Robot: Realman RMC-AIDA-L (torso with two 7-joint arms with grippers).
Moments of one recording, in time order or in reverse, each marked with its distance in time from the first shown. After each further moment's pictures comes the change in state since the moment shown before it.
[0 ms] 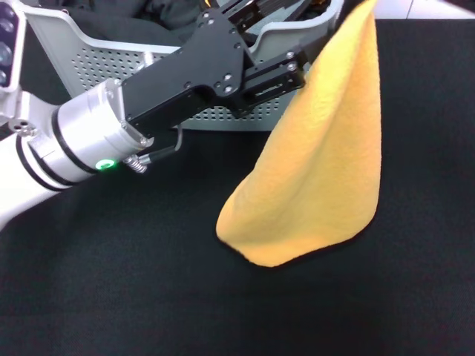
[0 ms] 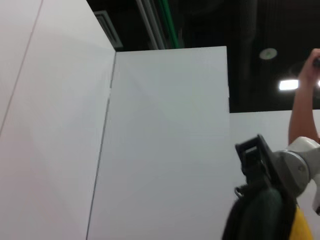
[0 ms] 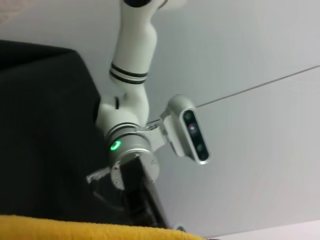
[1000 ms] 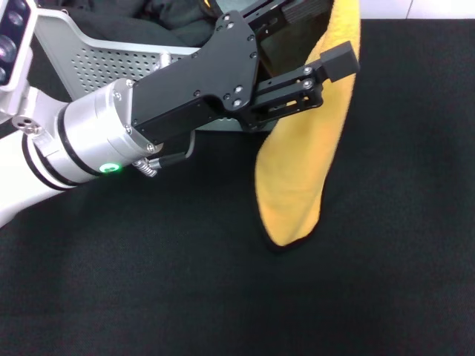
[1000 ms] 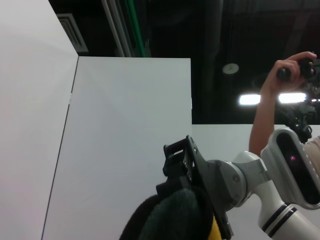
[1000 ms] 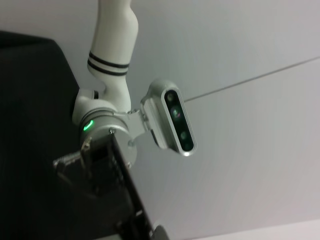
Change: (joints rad) left arm -0.034 -0.005 0.008 -0.002 0.030 0.080 -0.035; right arm 0.048 0.002 -0.066 0.103 -0.037 0.125 -0.074
